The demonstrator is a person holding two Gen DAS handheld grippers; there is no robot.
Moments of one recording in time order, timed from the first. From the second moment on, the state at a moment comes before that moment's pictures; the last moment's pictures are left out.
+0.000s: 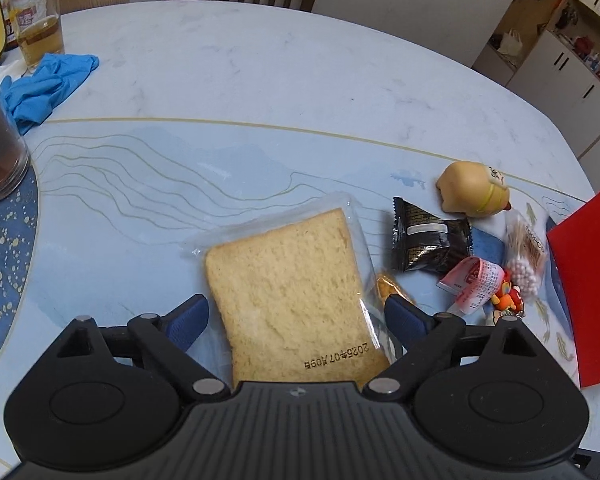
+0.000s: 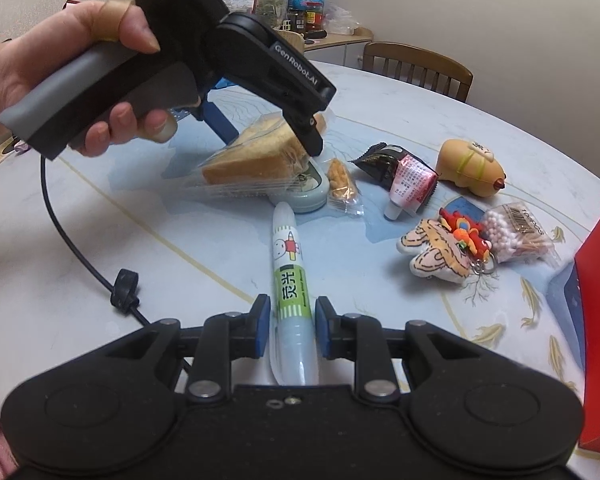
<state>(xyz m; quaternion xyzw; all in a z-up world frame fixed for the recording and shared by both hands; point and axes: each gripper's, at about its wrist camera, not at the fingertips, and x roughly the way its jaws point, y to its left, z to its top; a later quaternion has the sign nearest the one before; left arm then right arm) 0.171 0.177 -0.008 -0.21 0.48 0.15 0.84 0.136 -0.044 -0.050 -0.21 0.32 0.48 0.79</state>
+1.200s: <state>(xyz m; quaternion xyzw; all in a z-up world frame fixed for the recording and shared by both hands) 0.144 0.089 0.067 -0.12 0.41 0.04 0.90 0.162 -0.122 -0.002 -0.13 0.30 0.42 0.85</state>
